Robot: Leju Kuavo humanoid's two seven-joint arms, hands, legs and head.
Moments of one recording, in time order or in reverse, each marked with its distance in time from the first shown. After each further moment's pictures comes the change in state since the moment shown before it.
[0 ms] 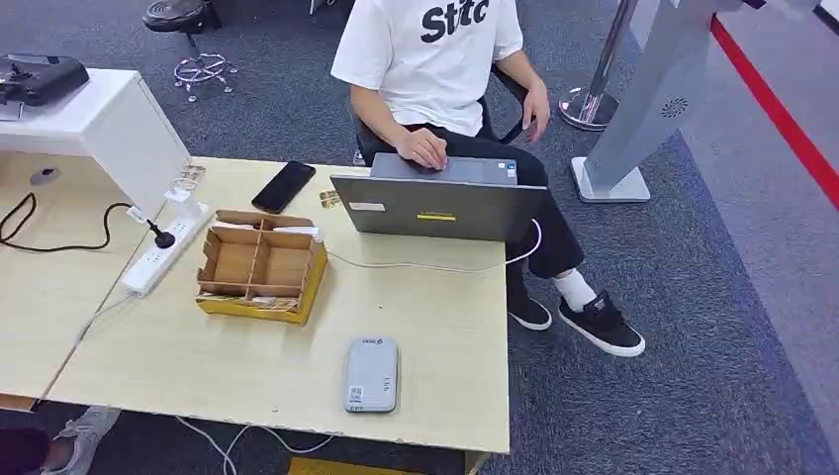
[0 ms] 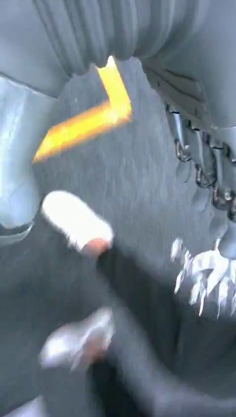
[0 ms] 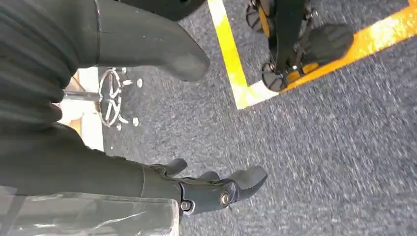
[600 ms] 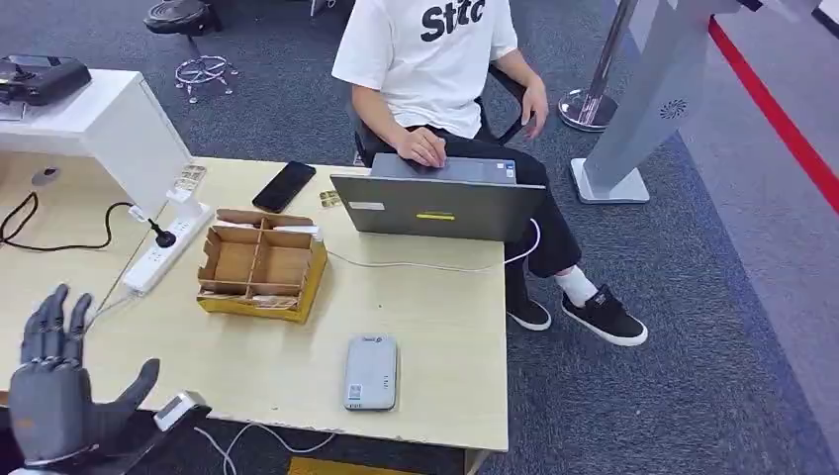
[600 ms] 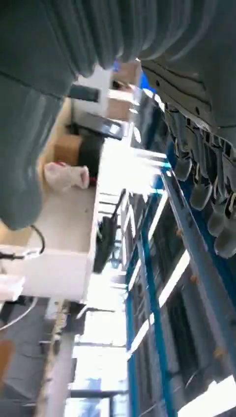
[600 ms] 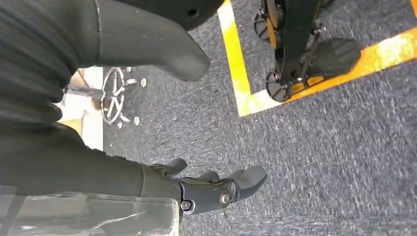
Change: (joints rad) left arm 0.227 0.118 -0.880 -1.142 -1.231 0.091 0.231; right arm -0.005 -0.006 -0.018 0.000 0.059 0.071 0.010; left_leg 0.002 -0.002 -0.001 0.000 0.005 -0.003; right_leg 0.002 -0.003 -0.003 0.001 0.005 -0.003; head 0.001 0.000
